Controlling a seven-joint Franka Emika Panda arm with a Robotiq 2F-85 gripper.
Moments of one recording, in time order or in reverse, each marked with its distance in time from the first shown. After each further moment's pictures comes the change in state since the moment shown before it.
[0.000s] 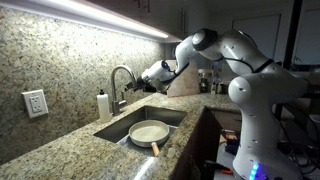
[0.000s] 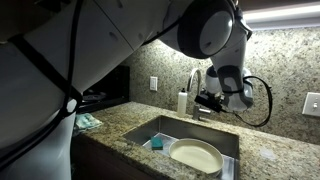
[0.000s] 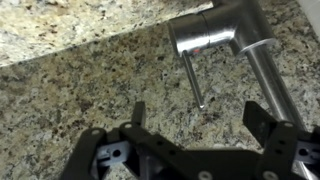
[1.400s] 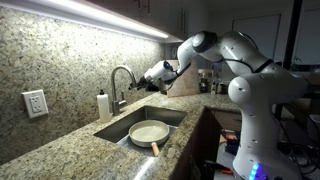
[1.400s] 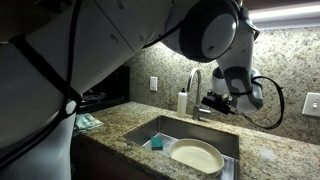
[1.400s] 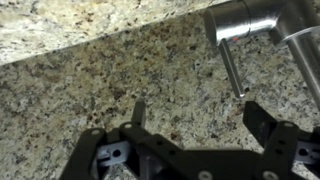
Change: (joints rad) arm -0.014 -0.022 -0.028 0.057 -0.011 -0.001 -0.001
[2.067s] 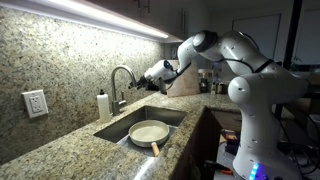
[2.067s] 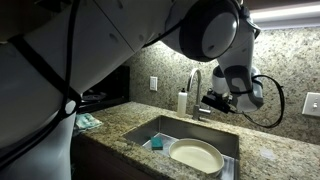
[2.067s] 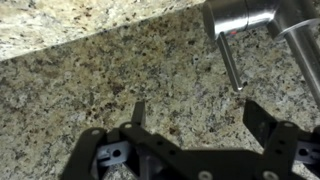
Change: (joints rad) arm -0.009 0.004 0.014 0.000 -0.008 0.002 0.009
